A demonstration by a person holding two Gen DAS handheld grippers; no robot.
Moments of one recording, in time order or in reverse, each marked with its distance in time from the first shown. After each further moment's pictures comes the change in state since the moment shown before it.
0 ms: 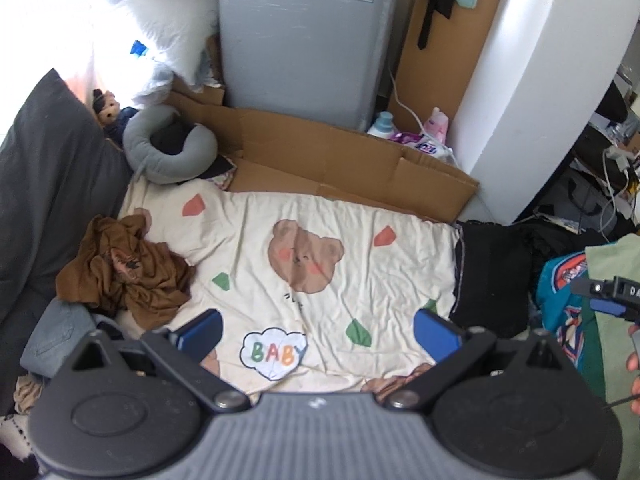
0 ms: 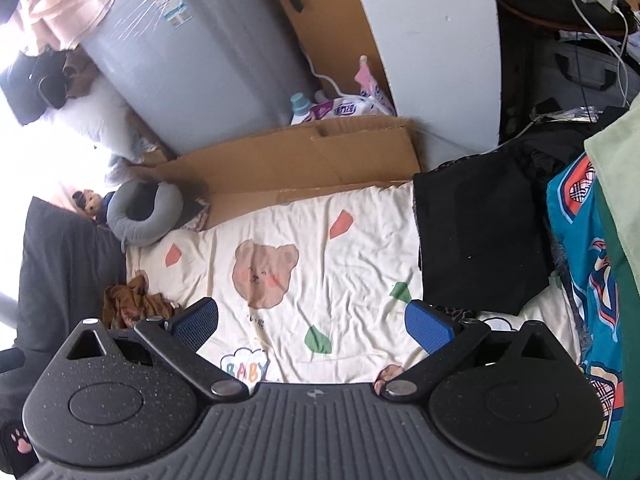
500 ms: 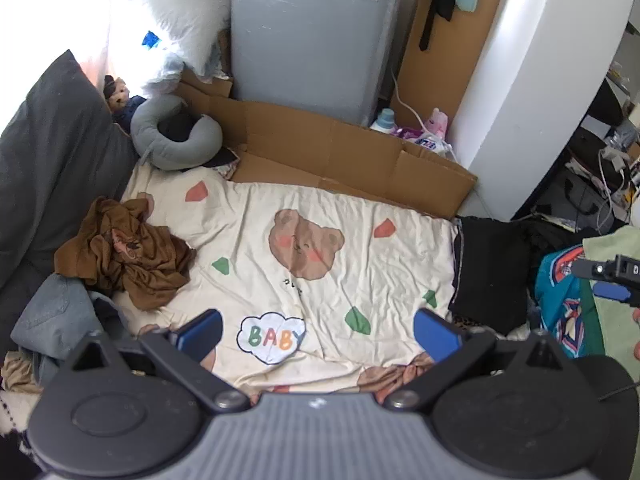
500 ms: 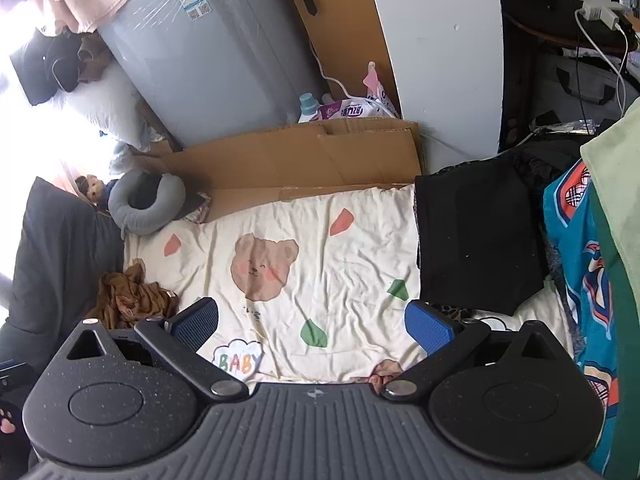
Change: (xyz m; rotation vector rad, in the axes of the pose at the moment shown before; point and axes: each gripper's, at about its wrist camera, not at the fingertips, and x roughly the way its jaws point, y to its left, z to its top) left arm -0.009 0.006 -0.060 -0.031 -0.043 -0.012; right arm -0.014 0.014 -0.032 -0.055 -0.027 -0.022
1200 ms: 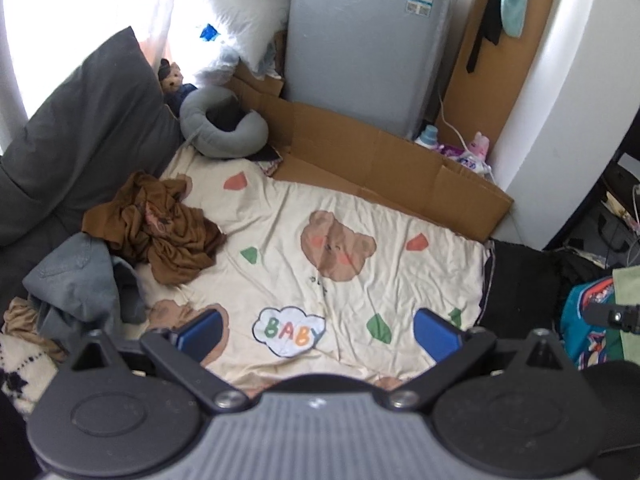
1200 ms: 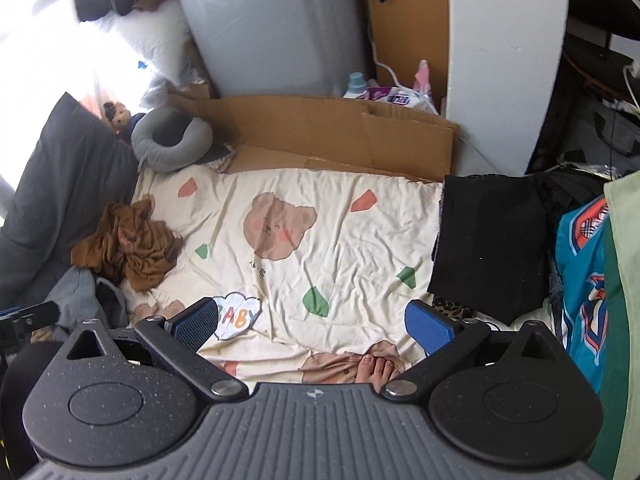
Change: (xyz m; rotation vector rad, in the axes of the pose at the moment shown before) left arm 0.012 0.001 -0.052 -0.118 -0.069 0.093; right arm -0.005 0.054 -0.041 -0.234 0.055 -0.008
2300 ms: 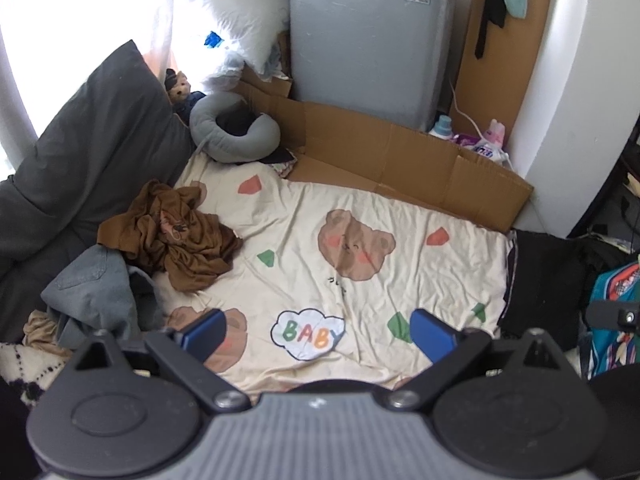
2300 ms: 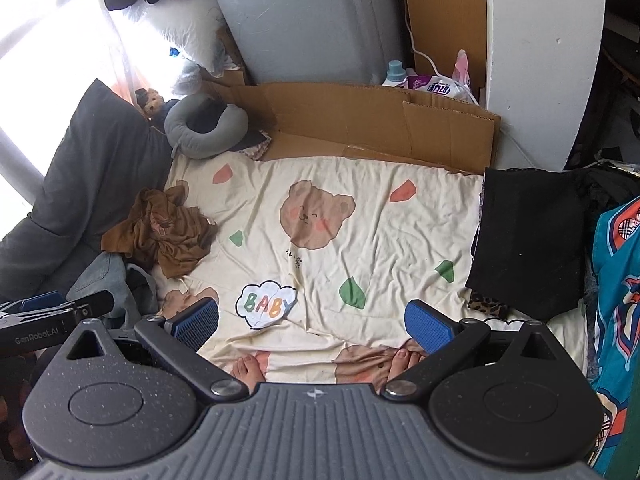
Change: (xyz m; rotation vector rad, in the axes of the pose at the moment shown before) left arm 0.010 -0.021 0.002 0.053 0.001 0.084; right arm 0.012 0.016 0.001 -0.018 0.032 0.102
